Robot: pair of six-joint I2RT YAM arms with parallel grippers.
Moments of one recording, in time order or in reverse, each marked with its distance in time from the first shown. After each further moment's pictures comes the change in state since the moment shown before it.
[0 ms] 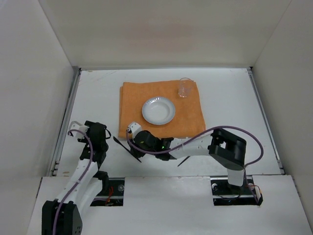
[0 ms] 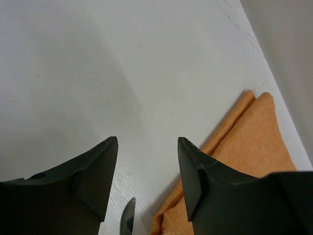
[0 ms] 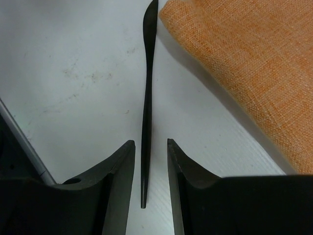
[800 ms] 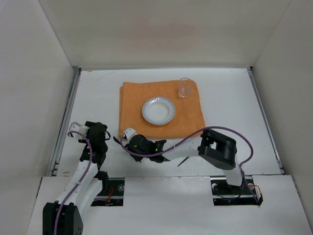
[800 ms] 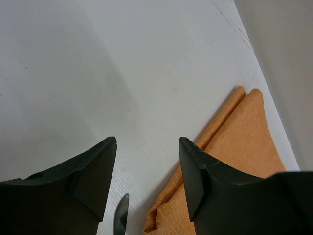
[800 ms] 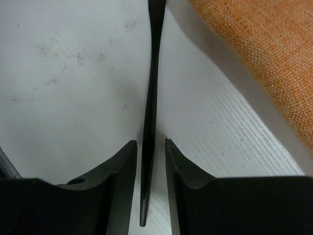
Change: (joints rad) left arm 0.026 -0.035 -0.023 0.018 0.059 -0.029; right arm 0.033 0.128 0.086 -0.064 0.015 -0.045
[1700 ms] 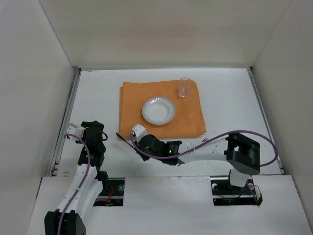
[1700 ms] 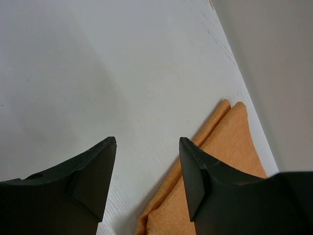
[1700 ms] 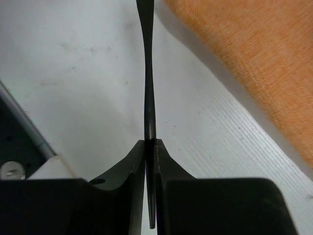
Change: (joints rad) left arm 0.034 -0.074 -0.001 -0.007 0.006 0.003; right arm 0.033 -0.232 -0.135 -0.043 0.092 0.024
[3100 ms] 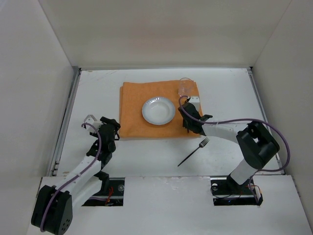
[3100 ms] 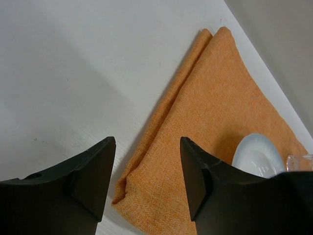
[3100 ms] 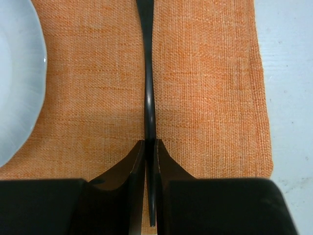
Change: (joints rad) left arm -0.259 0.199 0.000 0.192 -0.005 0.110; right arm -0.629 -0.149 -0.202 -0.171 0.217 0.192
